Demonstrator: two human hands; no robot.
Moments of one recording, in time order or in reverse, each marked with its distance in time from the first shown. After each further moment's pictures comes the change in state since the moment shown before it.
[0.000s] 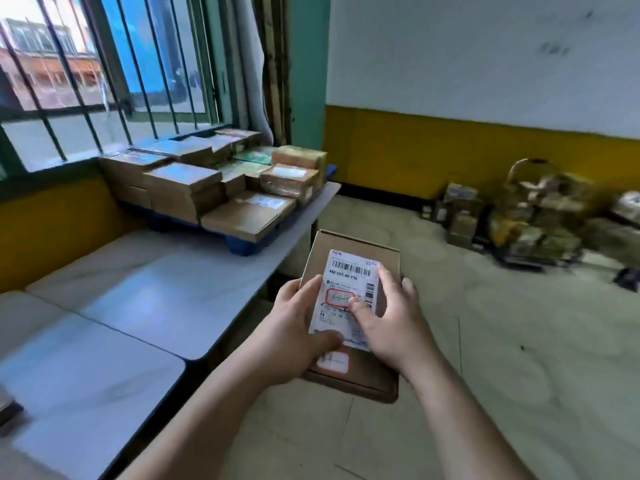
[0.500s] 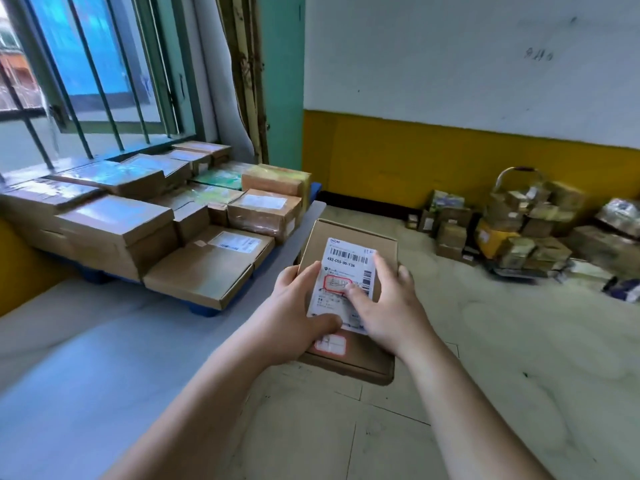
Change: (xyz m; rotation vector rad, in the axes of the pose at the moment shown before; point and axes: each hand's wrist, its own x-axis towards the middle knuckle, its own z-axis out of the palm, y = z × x) left_hand 0.242 -0.008 -0.058 0.015 -0.074 0.038; right_hand 0.235 -0.029 0.013 -0.070 0.006 0.057
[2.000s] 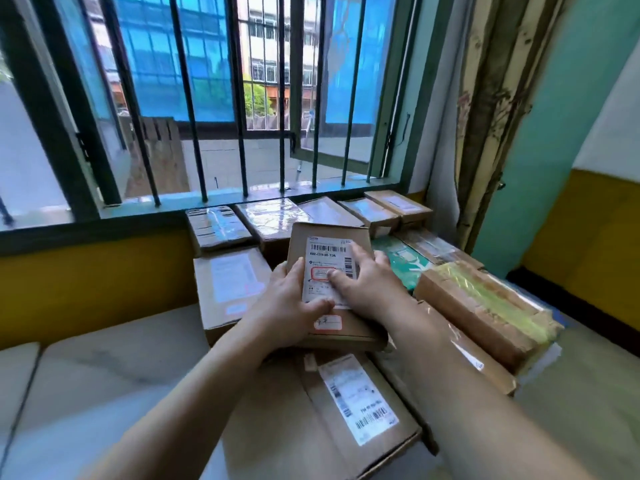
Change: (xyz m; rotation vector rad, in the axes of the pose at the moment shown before) left_hand 0.275 -0.184 -0.223 0.158 0.714 -0.510; right_hand 0.415 -0.249 0.218 -0.115 -0.570 -0.661
